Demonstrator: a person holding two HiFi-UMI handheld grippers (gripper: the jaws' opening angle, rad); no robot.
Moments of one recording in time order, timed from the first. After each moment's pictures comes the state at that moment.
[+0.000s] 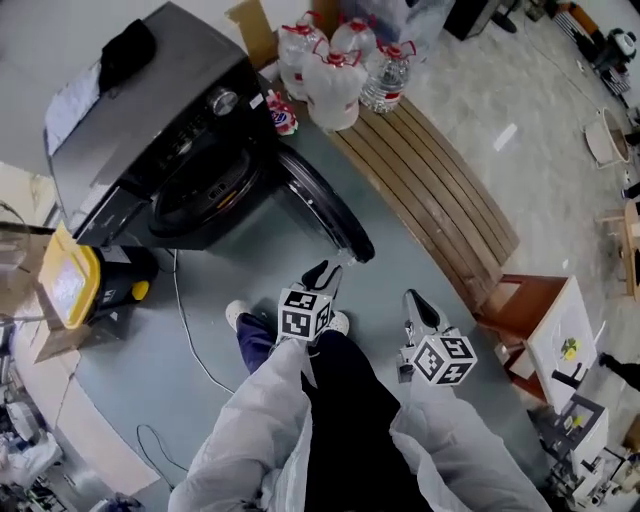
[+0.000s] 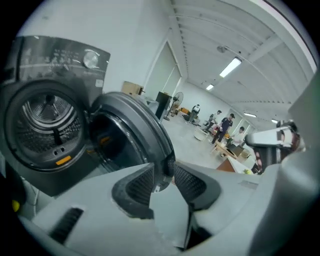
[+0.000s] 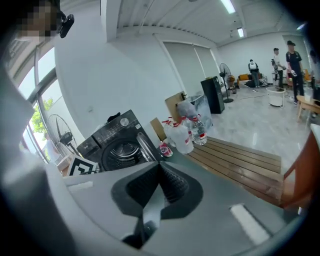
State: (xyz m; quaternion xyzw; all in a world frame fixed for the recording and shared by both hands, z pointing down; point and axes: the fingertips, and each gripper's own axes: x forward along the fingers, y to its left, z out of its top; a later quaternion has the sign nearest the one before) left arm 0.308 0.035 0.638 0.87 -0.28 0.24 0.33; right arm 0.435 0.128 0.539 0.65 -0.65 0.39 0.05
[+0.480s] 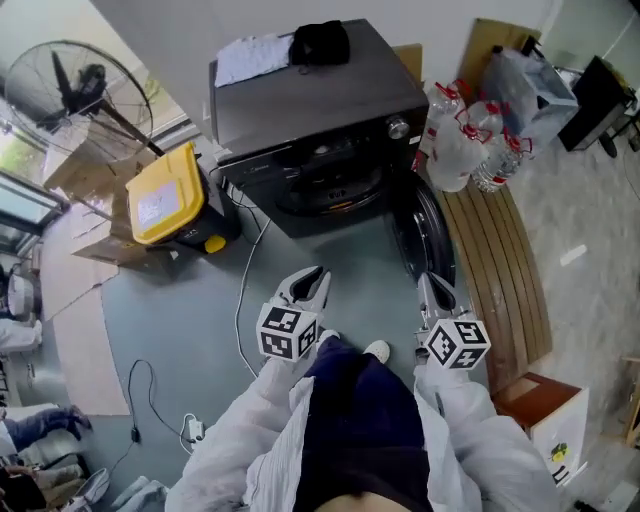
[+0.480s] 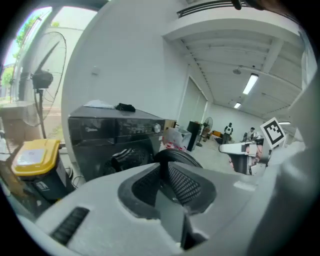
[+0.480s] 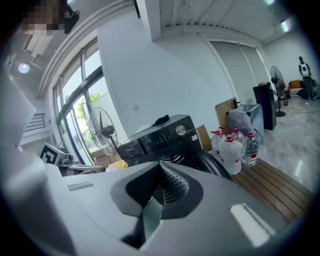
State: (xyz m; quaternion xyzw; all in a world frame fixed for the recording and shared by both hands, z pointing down) left arm 0.044 0.028 0.446 0.82 -0.51 0.14 0.24; right arm 0.246 0.012 0.435 0.49 -0.82 0.28 0.05
